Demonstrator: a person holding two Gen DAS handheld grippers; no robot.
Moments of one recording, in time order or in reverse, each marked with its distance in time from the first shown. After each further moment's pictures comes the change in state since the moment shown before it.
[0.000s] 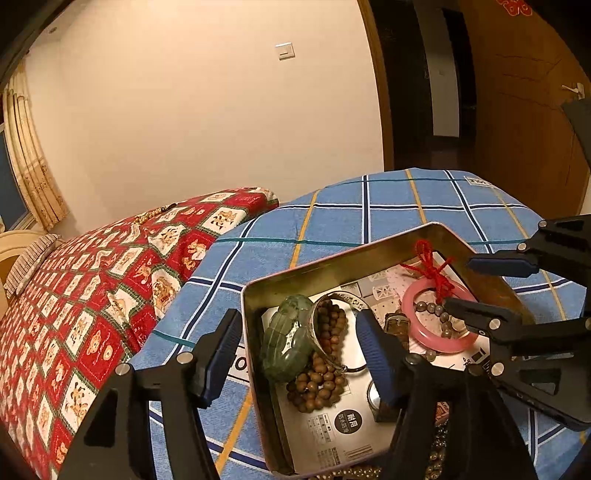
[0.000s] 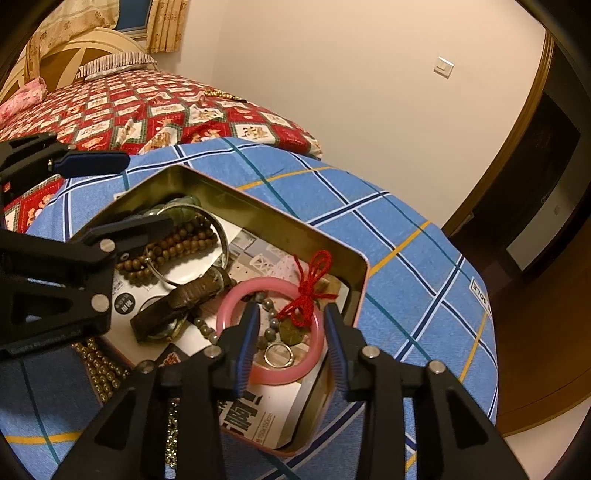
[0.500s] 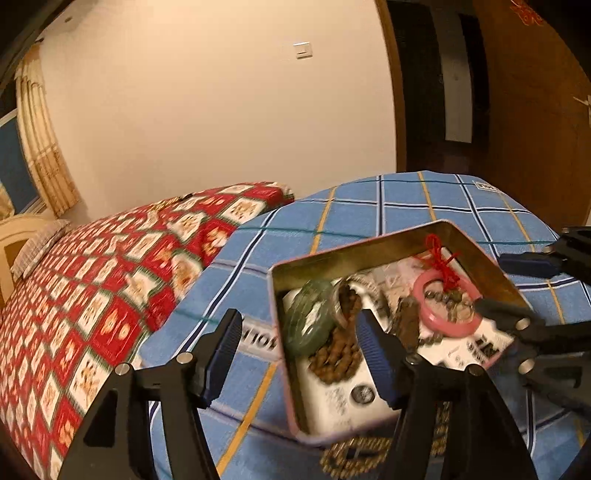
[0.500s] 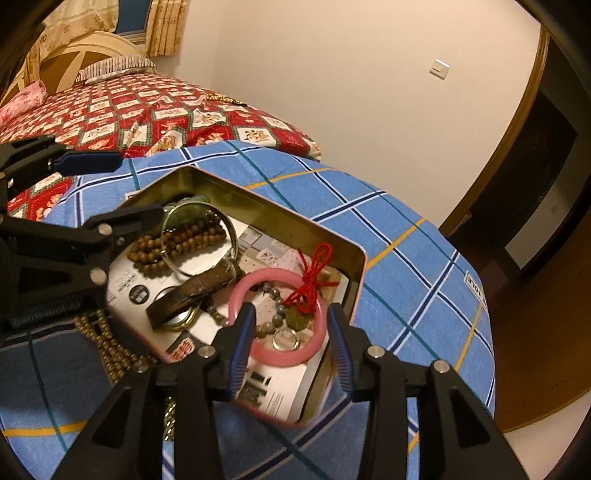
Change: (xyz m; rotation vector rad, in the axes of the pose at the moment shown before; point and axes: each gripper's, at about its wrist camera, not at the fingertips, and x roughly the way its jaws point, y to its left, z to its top) left arm -0.023 0.017 -0.016 -0.059 0.009 0.036; right arm -0.018 0.004 -0.008 0.023 -0.010 -0.002
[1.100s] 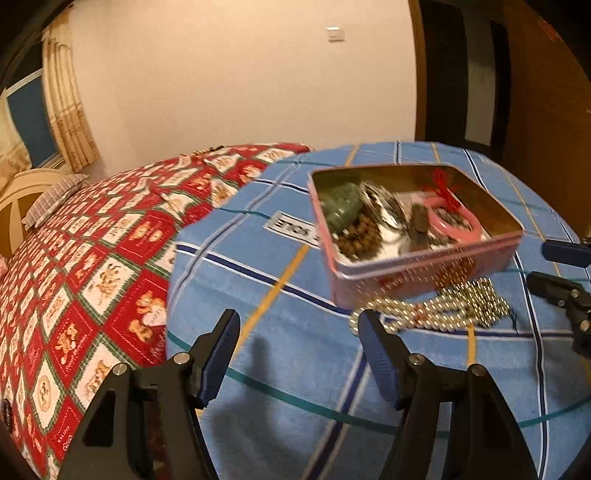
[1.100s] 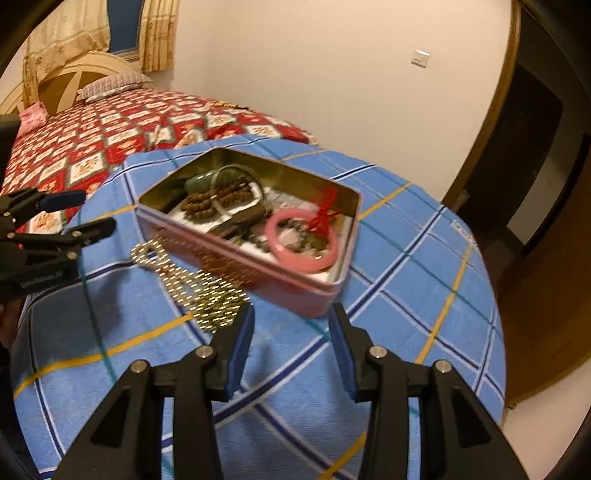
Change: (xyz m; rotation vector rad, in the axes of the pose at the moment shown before) left arm -0.038 0.015 -0.082 -0.090 0.075 0.023; right arm -0.049 0.023 -0.055 0.079 -0.009 0.039
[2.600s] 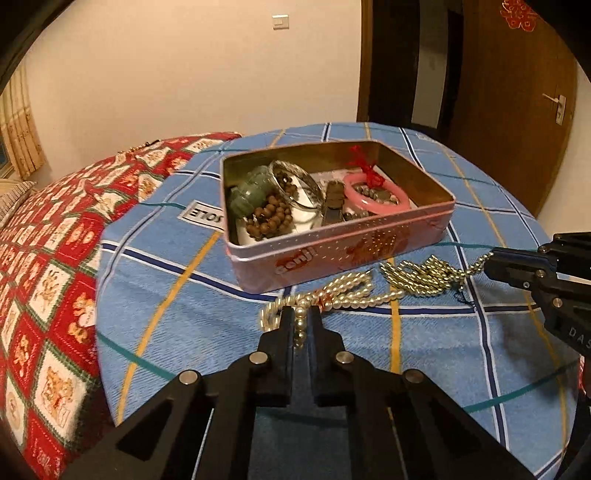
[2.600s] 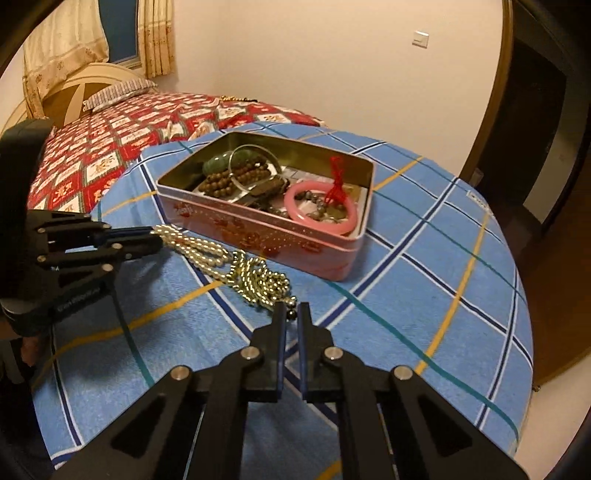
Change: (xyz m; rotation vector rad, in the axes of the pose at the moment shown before) left arm -0.008 -0.031 -0.004 0.060 0.040 -0.213; right arm -0.011 -0.003 -0.027 0.073 0.013 0.070
